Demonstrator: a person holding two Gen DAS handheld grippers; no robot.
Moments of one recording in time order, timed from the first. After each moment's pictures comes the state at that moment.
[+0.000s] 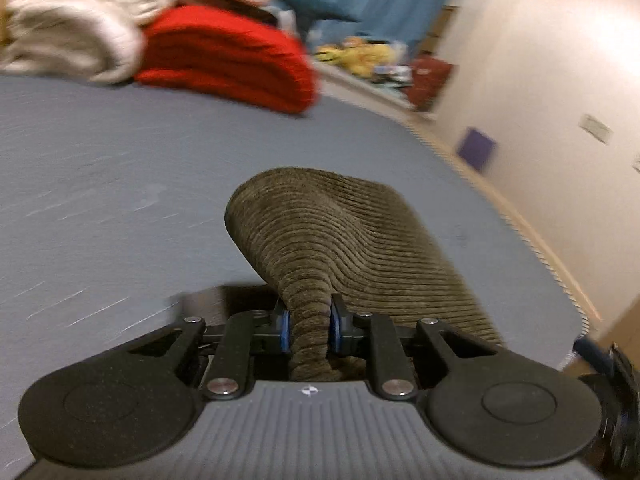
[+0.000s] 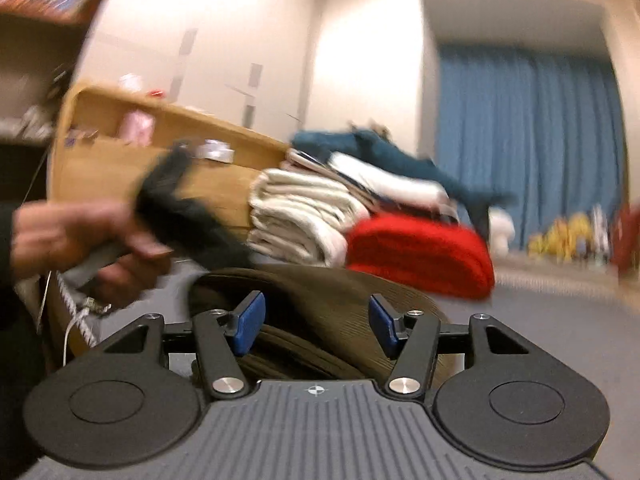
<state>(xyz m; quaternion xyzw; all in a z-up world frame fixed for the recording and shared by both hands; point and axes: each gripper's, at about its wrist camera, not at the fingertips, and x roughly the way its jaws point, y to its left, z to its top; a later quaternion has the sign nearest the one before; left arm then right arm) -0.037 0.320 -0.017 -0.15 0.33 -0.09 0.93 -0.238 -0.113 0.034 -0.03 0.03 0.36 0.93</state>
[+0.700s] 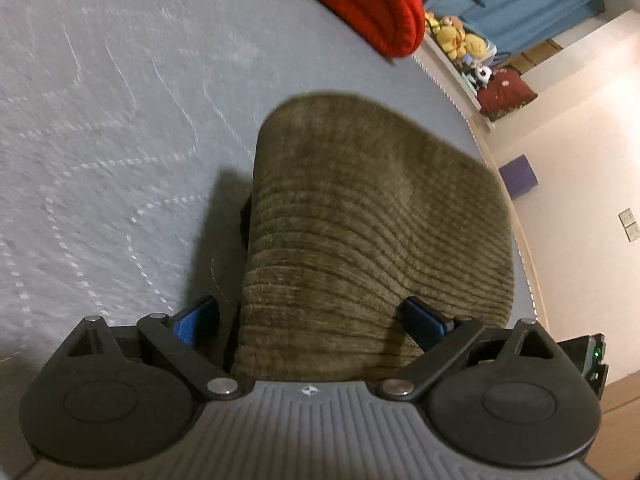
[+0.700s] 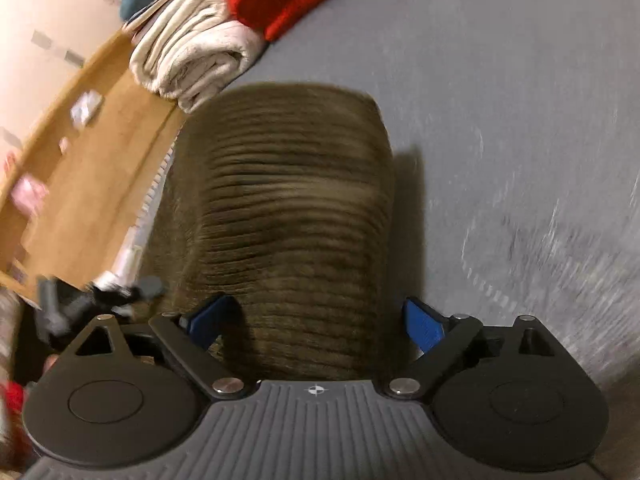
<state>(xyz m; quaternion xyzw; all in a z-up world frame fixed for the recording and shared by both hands) 0.014 0.382 -0.119 -0.33 0.43 -0.08 0.84 -0.027 -0.111 -0.068 0.26 0.50 0.34 0.75</state>
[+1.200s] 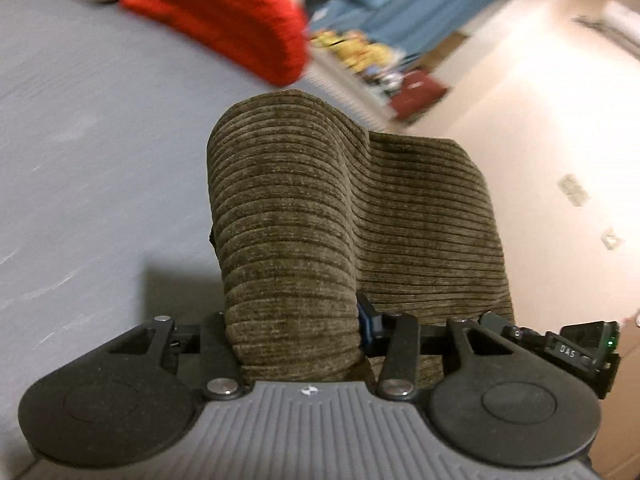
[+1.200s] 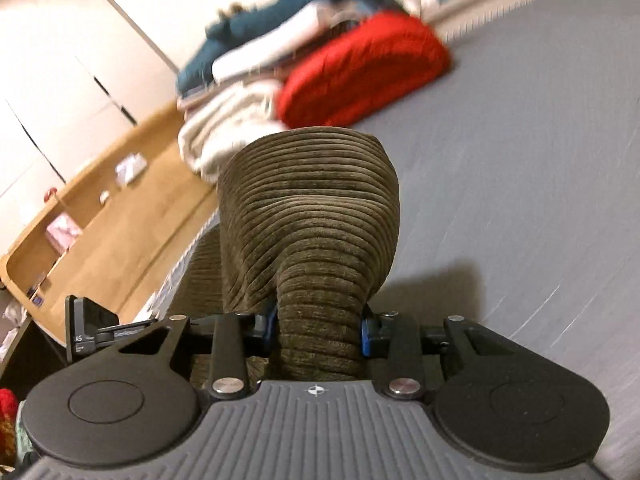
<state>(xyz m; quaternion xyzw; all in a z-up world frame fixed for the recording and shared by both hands) 0.069 0.286 -0.068 -0.28 0.32 -0.18 0.89 -0.029 -0.191 0.013 0.24 0.32 0.36 0.84</state>
